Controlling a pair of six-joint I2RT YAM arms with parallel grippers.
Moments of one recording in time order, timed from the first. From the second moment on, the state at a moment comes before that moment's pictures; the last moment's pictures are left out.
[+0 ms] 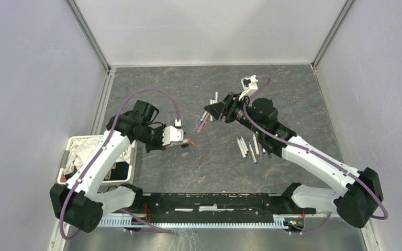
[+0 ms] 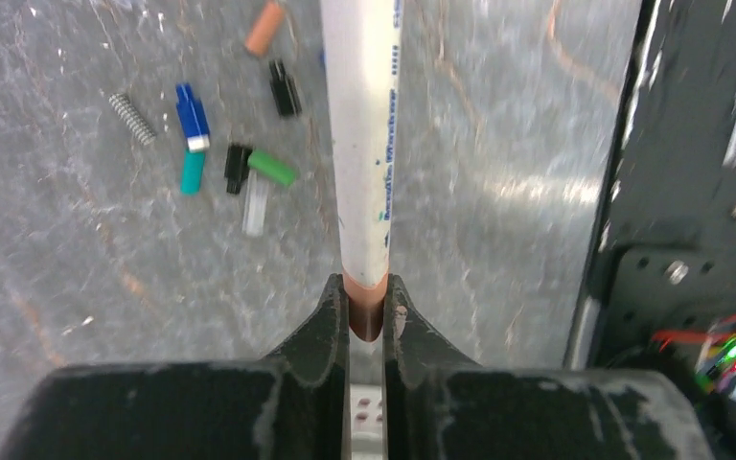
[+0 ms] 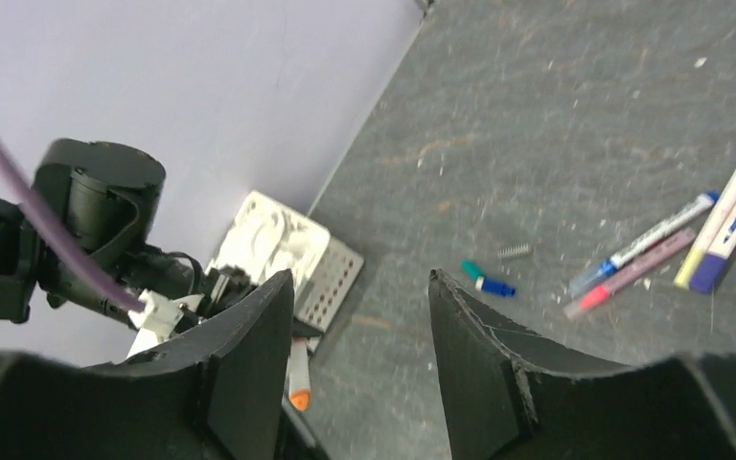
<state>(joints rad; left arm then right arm) -0.36 1.15 1.06 -1.11 0.52 1.05 0.75 1.16 0.88 0.25 -0.03 0.70</state>
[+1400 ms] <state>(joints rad) -0.55 0.97 1.04 -1.15 0.20 1.59 0.96 1.74 1.18 0.13 -0.73 0.83</state>
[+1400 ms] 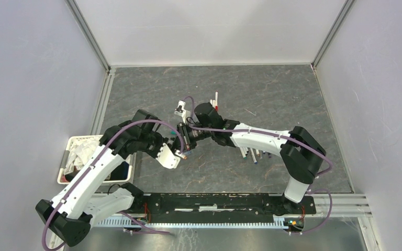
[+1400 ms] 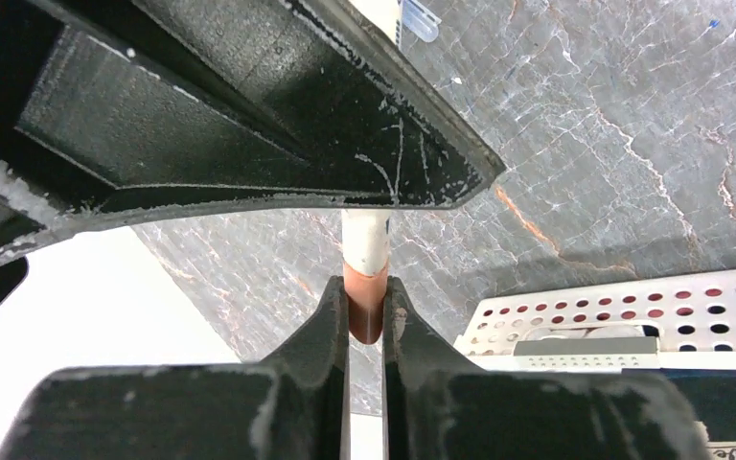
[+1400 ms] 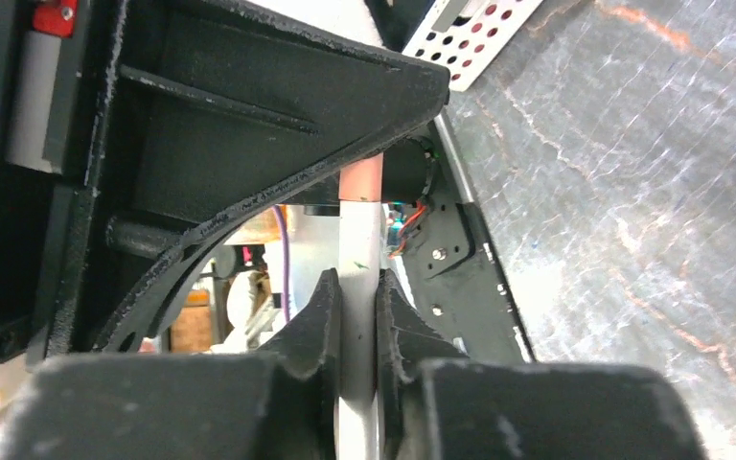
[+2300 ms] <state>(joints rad) -0.56 1.07 1.17 -1.31 0.36 1.48 0.93 1.73 1.18 0.13 -0.88 0.66</state>
